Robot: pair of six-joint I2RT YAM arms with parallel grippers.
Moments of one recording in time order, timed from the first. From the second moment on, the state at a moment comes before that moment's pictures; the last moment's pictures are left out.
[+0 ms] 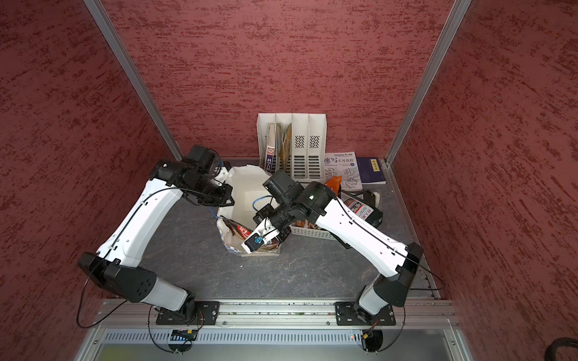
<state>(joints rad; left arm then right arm) -0.33 1.52 1.74 -1.42 0.30 -0.16 0.94 1.57 1.72 -1.12 -0.60 -1.44</state>
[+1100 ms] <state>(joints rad) -0.34 1.47 1.70 -1.41 0.26 -0.16 0.98 1.15 1.35 -0.62 -0.39 -0.92</state>
